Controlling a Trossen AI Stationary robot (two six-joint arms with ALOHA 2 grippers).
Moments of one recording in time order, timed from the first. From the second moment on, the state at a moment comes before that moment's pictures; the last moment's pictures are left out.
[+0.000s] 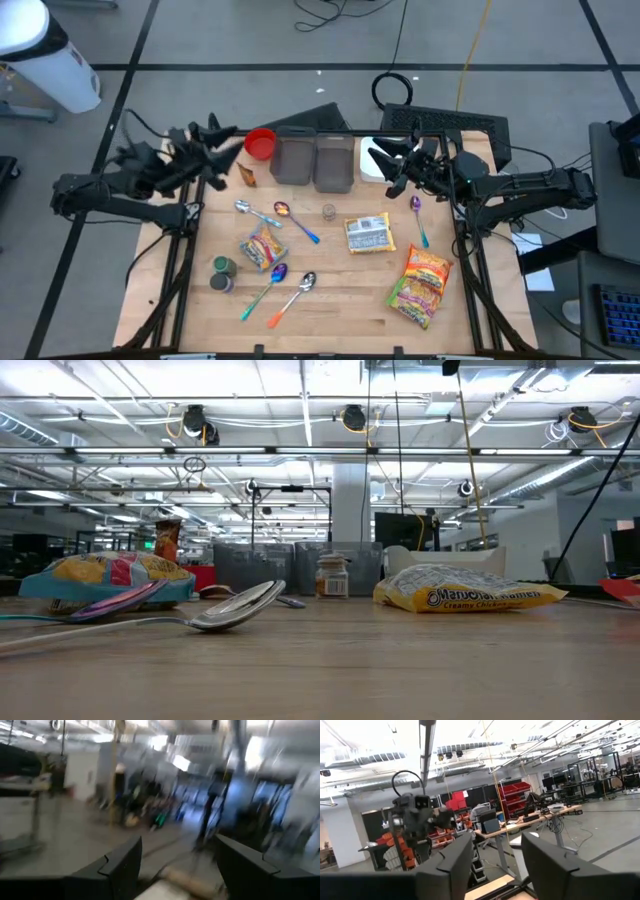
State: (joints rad) left arm 0.01 0.69 0.85 0.07 -0.50 -0.06; right arm -0.01 1.02 0.80 0.57 0.39 0.15
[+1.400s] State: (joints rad) left arm 0.66 1.23 1.31 -1.23 -0.02 0.57; right arm -0.07 1.02 0.80 0.39 0.25 0.16
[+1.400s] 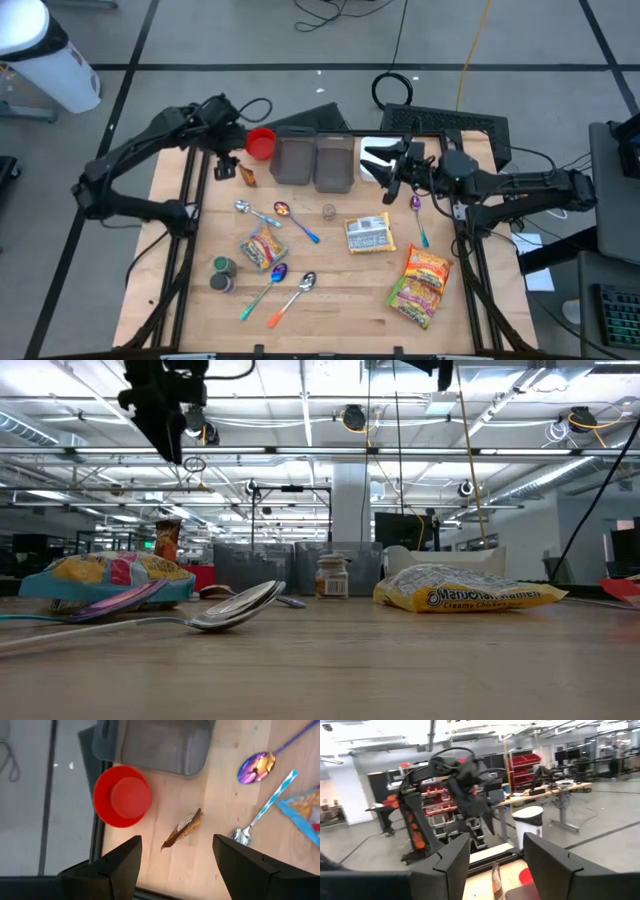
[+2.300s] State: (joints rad) left arm 0.76 1.41 1.31 -1.36 -0.02 0.68; right arm -0.35 1.02 0.80 0.34 -0.08 0.28
